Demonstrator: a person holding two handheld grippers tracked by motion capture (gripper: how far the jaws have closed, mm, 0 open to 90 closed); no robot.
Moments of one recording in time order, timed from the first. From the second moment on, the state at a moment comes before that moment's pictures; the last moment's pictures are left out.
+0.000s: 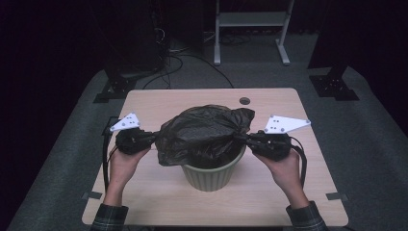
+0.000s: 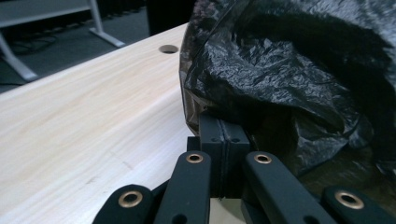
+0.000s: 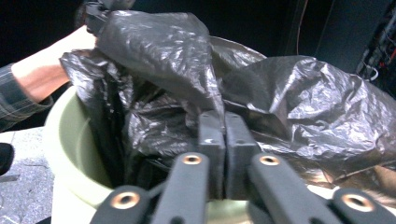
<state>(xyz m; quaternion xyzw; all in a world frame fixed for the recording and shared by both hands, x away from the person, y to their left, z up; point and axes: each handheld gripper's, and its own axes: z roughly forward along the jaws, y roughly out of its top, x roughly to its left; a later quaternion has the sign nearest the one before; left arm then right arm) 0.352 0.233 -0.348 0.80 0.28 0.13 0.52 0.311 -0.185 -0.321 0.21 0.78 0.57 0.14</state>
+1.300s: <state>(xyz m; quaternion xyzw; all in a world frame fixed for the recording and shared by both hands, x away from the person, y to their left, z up) 0.347 0.244 -0.352 0.80 0.29 0.15 0.51 0.250 -0.226 -0.322 0.17 0.78 0.59 0.13</state>
